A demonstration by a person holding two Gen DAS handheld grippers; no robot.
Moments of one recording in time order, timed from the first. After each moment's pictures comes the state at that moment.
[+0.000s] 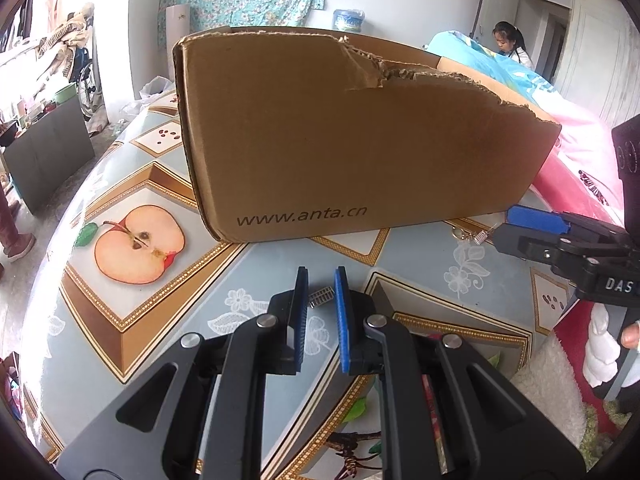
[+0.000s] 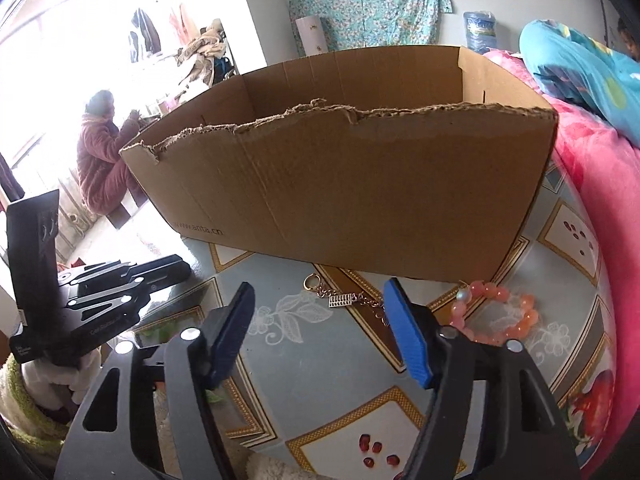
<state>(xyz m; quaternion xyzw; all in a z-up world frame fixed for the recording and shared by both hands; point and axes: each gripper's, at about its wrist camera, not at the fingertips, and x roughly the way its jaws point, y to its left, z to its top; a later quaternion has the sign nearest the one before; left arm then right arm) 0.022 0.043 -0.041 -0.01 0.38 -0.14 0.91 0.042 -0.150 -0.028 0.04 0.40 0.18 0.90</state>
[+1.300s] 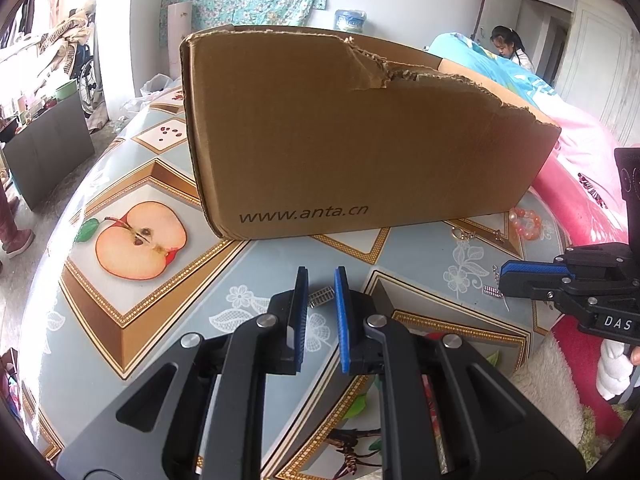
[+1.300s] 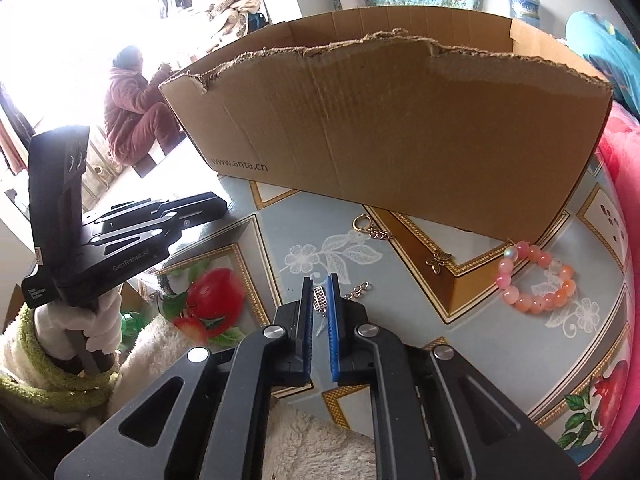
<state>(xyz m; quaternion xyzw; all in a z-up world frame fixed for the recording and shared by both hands) 0.019 0.046 -0.041 -0.01 0.38 -0.14 0.91 0.025 -0.146 -0.030 0.02 0.45 0.24 0.86</state>
